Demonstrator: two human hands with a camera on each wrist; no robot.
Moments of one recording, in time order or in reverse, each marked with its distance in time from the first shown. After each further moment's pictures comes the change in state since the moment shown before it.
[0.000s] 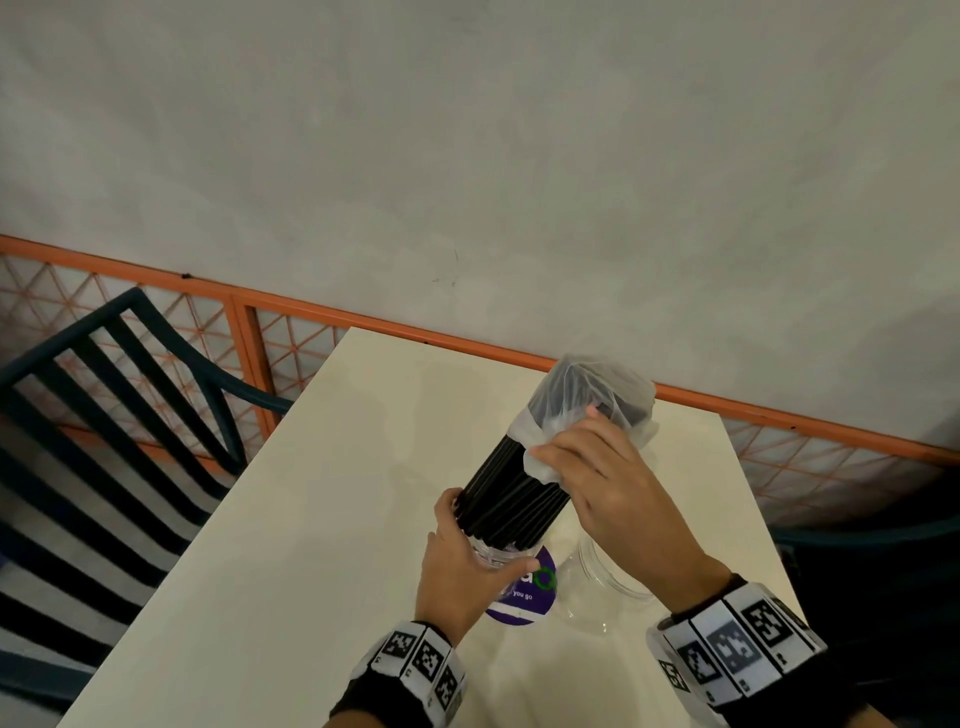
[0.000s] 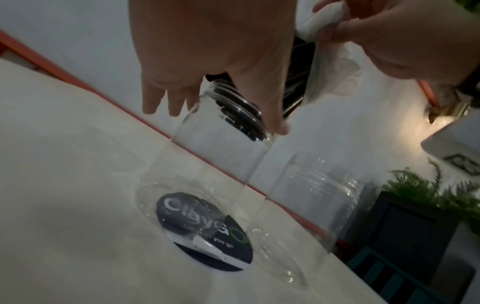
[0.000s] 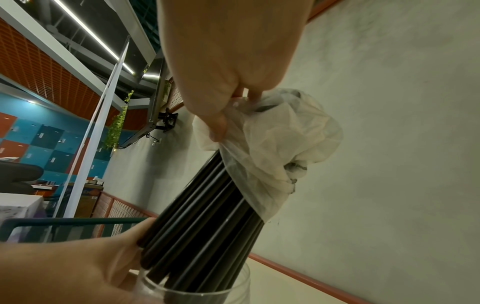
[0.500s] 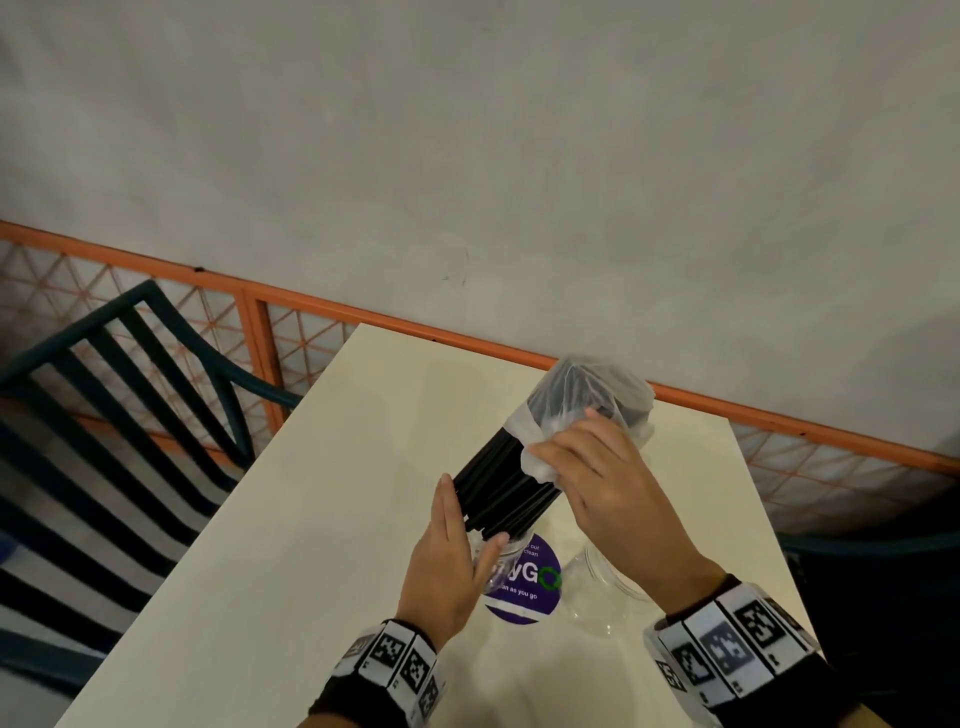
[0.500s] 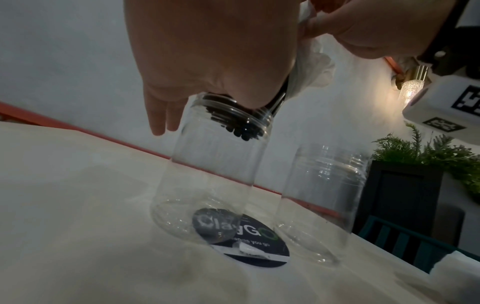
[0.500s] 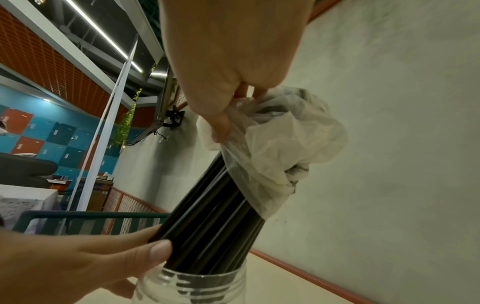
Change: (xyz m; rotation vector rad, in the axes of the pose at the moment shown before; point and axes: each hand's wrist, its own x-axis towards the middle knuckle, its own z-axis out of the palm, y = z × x) left_hand -0.001 -0.009 -0.015 0.386 0.004 0.210; right_hand 0.006 -0.005 0.008 -0.004 0.011 0.003
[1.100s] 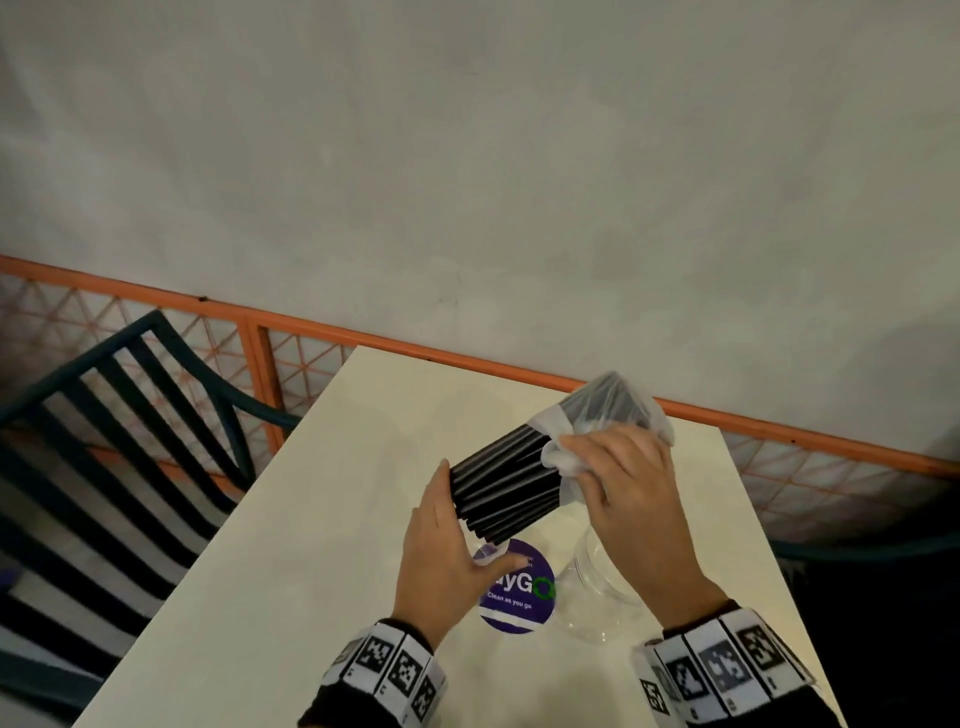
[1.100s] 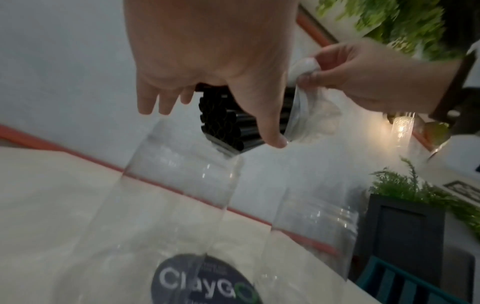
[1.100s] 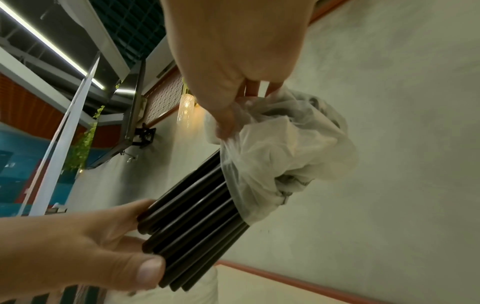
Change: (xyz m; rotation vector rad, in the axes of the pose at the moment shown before) left_hand 0.000 0.038 -0.031 -0.078 0.080 0.024; right_hand -0.014 0.001 -0.021 0.024 0.168 0.292
